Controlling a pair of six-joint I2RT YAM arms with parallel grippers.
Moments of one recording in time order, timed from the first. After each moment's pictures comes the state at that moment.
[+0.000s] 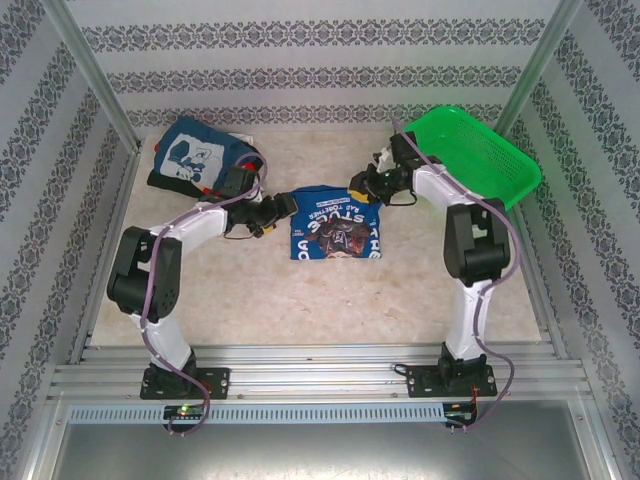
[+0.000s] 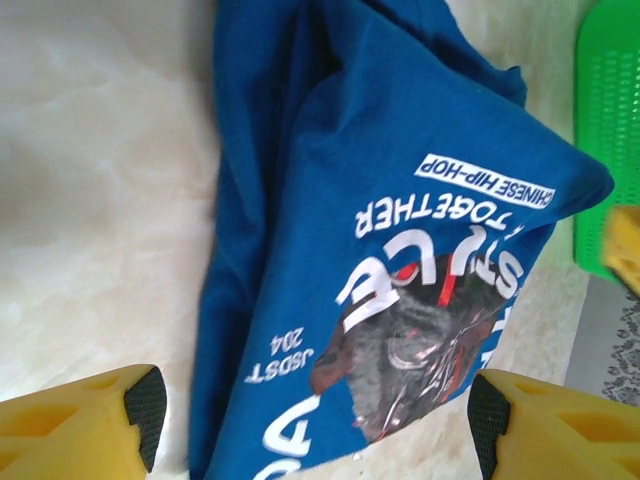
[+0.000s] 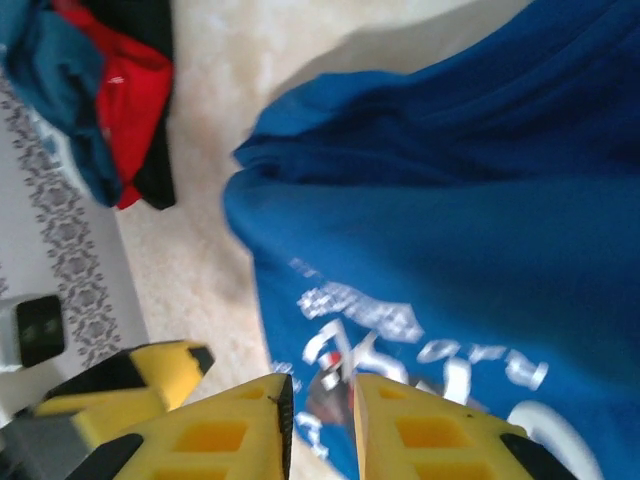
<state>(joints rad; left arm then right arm) -0.28 1.80 1.18 -0.25 0.47 -0.81 0.17 2.11 1.62 -0.56 -0.74 0.68</state>
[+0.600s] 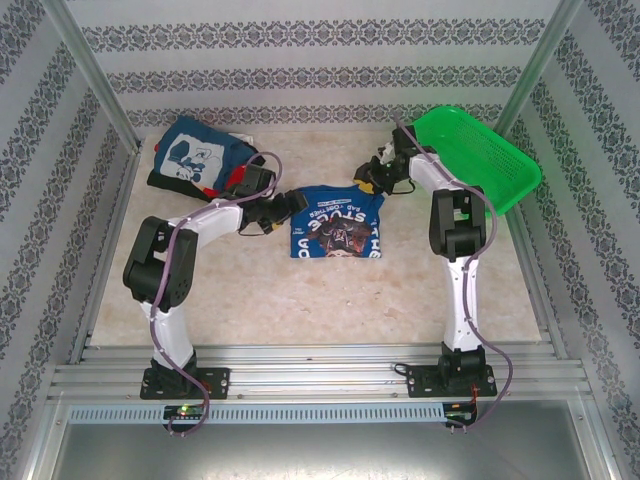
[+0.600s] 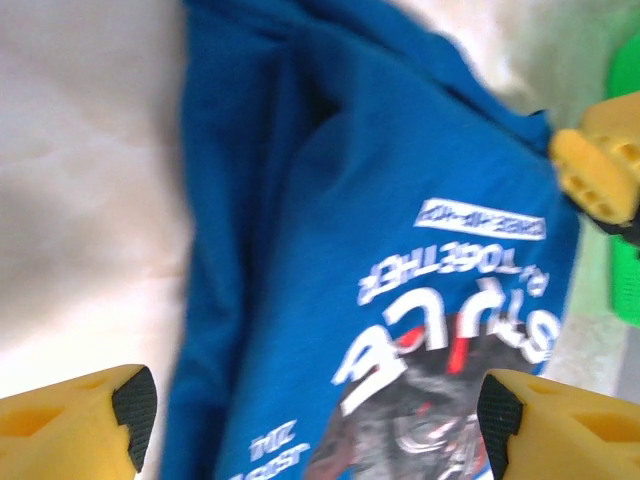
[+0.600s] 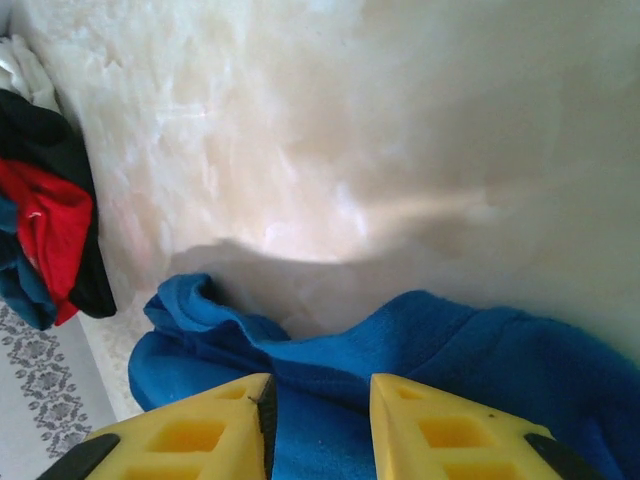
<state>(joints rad) -0.33 1.89 1.24 -0.25 0.33 -0.84 0.11 2.45 2.03 -0.69 -0.71 0.62</state>
